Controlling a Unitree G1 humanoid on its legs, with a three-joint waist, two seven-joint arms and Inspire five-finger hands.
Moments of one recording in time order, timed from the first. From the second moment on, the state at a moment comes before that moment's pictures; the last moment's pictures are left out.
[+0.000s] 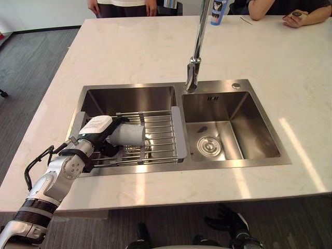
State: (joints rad) left arm -0.23 0.84 -0.18 0.19 0.47 -0.14 -0.15; right arm 0.21 -0.16 -0.07 0.81 0.12 -0.12 0.10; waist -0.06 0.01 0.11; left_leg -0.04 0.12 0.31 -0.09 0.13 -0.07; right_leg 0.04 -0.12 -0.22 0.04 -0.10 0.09
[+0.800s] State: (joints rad) left arm -0.06 0.43 -0.06 -0.06 0.02 -0.16 -0.05; right arm 0.21 -0.14 -0.10 0.82 0.12 -0.11 0.10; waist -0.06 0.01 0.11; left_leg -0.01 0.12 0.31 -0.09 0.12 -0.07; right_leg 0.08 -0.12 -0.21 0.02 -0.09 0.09
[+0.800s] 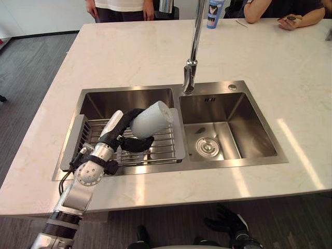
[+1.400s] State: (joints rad) left arm 0.18 0.14 -0.13 -0.32 -0.39 -0.17 -0.04; right arm 0.20 -0.12 -0.13 0.84 0.13 -0.10 0.06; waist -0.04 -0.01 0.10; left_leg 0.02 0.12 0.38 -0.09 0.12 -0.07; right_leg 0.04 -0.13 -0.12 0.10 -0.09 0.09
